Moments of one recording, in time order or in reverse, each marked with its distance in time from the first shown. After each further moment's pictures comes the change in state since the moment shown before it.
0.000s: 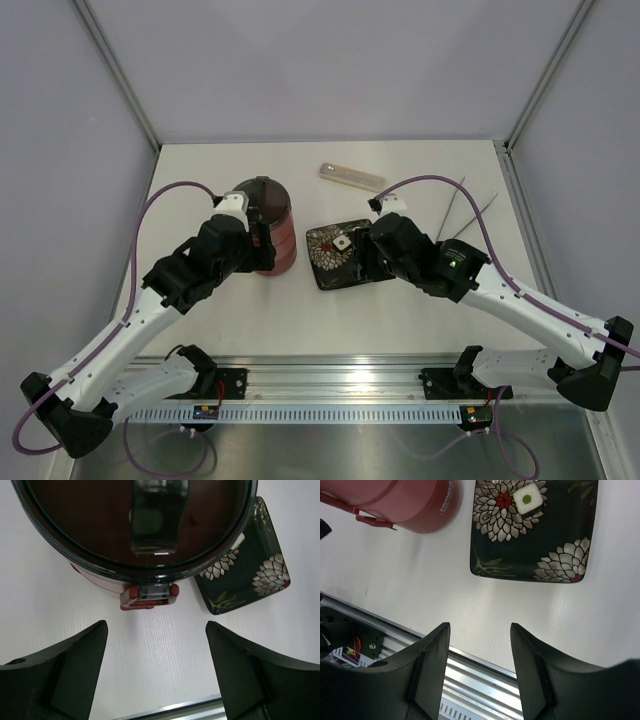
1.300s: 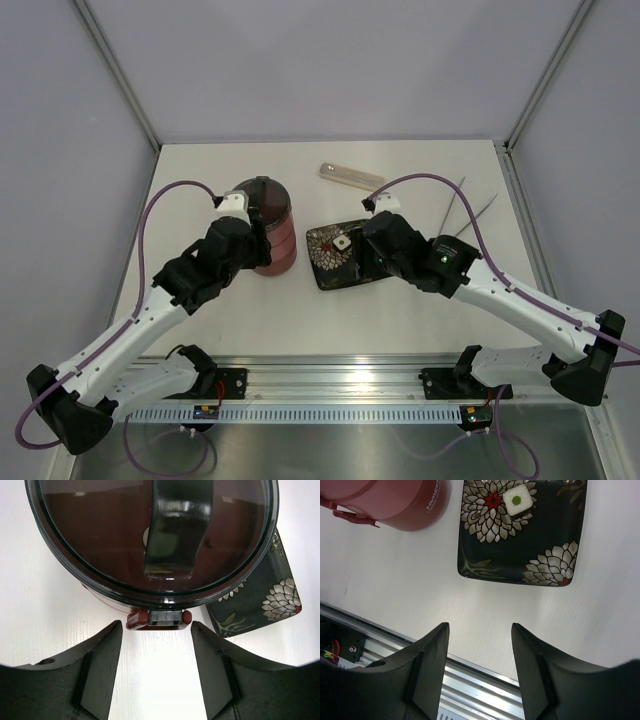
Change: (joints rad) left arm -0.021 0.019 -0.066 0.125 -0.125 -0.023; right arm -0.005 0.045 0.018 -0.024 0.025 -0.059
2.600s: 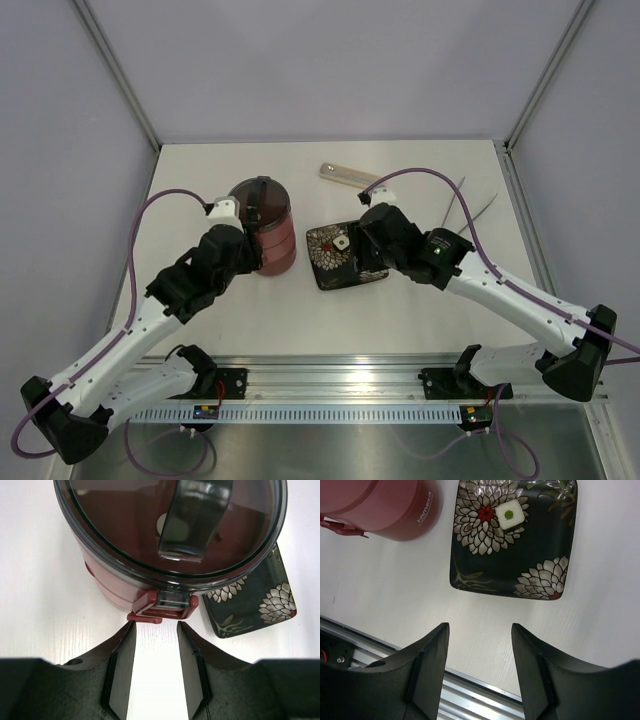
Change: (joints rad) left arm -0.002 -0.072 -0.048 0.000 -0.020 -0.042; right arm -0.041 0.048 0.025 0.028 -0.005 -0.065
